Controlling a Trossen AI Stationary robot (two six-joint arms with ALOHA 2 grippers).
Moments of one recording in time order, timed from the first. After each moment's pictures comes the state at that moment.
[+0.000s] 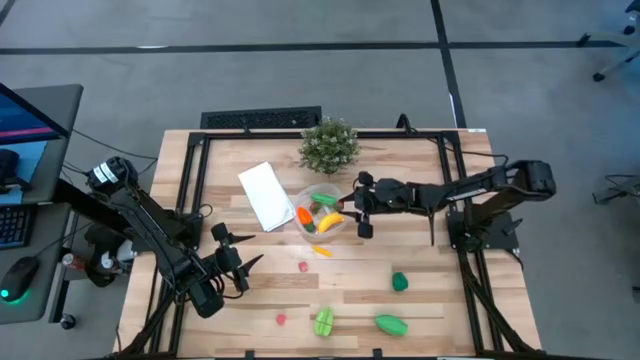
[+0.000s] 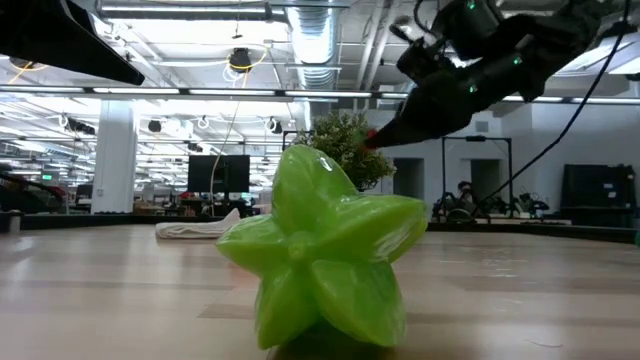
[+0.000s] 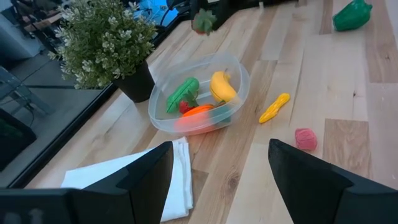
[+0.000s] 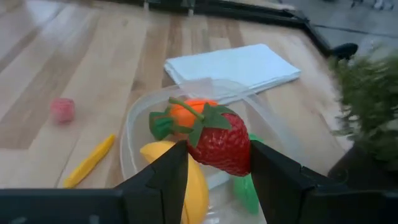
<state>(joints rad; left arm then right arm) -0.89 1.34 0.73 -0.65 -1.16 -0.93 -0.07 1.46 0.60 0.40 0.02 -0.20</state>
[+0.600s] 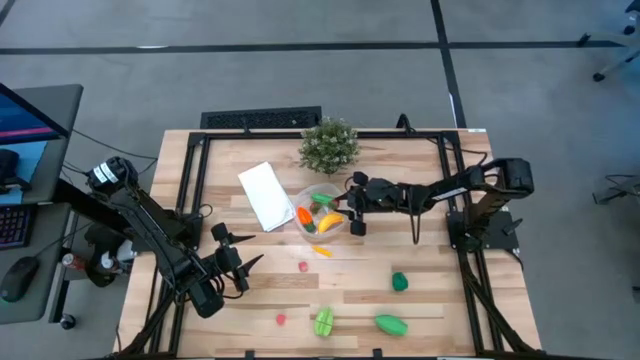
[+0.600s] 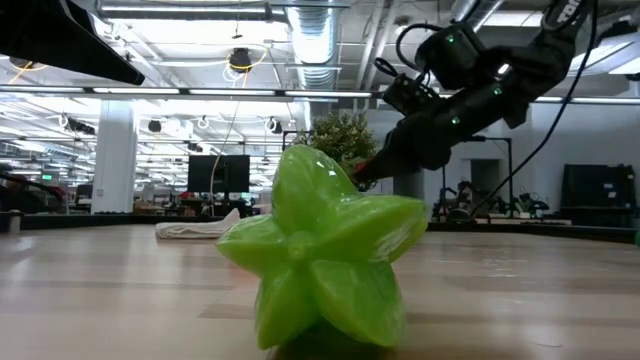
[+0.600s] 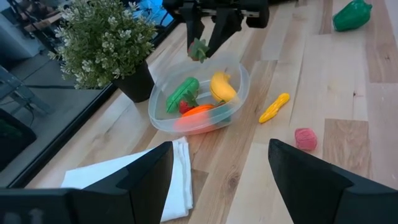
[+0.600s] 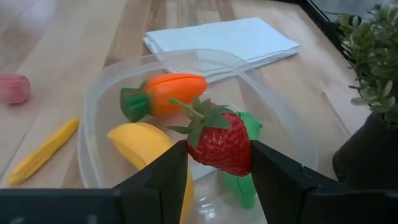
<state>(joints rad) -0.89 1.34 0.73 -0.65 -1.16 -0.93 -0.12 1.63 0.61 0.51 0.02 -0.21</state>
